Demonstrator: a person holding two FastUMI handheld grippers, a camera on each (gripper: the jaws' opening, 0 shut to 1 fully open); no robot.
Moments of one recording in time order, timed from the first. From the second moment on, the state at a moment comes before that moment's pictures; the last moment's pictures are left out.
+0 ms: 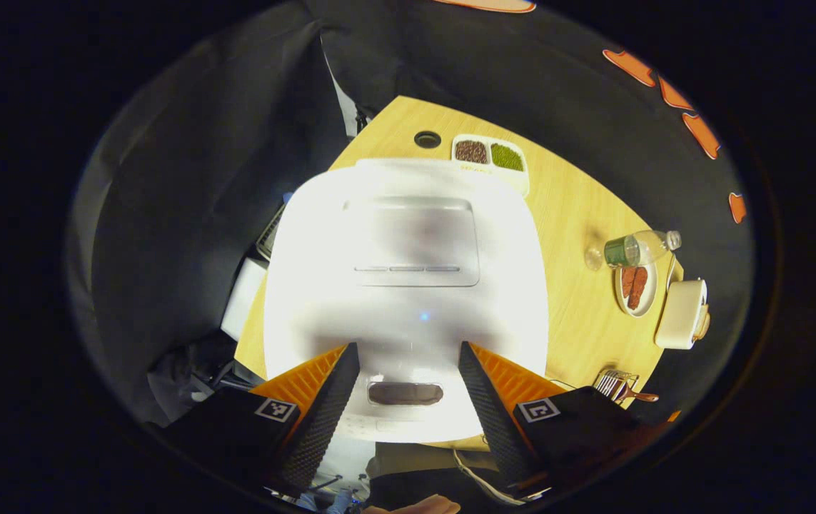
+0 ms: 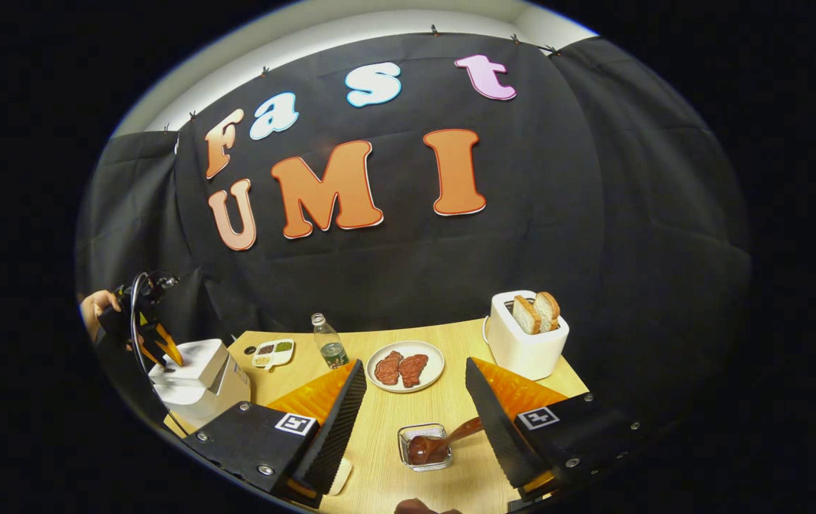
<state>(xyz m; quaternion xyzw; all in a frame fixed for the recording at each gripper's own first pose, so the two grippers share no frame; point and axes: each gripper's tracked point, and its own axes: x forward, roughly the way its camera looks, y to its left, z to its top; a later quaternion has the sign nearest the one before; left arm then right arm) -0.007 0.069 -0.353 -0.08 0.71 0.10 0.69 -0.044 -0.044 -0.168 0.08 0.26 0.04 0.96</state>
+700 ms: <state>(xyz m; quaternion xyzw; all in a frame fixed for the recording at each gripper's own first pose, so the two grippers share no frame) 0.001 0.063 -0.329 -0.12 0.65 0.10 0.74 -0.021 -0.008 -0.129 0.06 0.21 0.07 0.97</state>
